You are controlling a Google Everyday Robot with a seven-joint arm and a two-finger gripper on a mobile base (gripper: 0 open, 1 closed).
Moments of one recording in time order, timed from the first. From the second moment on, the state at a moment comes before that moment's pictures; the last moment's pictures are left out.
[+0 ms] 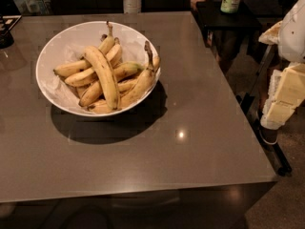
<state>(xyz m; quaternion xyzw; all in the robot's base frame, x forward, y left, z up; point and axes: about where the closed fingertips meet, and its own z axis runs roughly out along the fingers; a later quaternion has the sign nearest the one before) 0.438 -0.217 0.976 -0.60 0.78 -0.03 0.16</state>
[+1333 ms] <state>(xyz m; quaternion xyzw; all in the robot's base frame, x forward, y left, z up) 0.457 -0.178 0.989 -0.64 0.75 -0.05 0.14</state>
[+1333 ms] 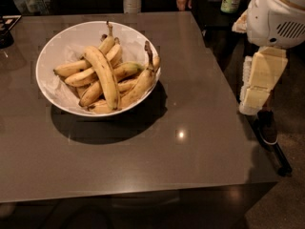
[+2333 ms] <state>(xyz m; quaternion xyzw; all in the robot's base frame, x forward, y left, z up) 0.458 -0.132 1.014 -0.58 0.78 -0.13 0.19</state>
